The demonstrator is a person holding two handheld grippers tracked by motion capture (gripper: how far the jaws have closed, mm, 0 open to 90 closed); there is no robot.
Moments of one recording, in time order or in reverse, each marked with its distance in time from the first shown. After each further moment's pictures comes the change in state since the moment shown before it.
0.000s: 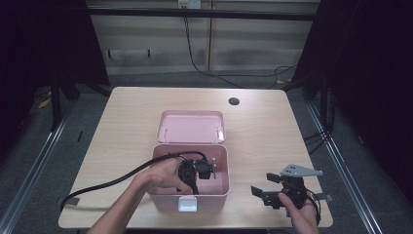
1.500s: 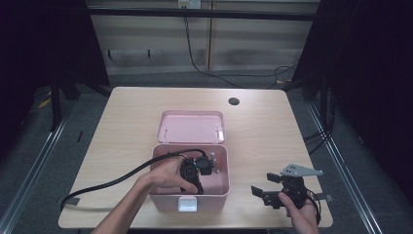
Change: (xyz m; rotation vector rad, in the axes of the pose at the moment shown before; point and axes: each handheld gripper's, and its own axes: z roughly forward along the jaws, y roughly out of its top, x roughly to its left) left arm 0.008 0.001 -0.001 -0.108 -0.014 -0.053; right arm -0.001 0.000 0.000 0.002 -0.003 0.002
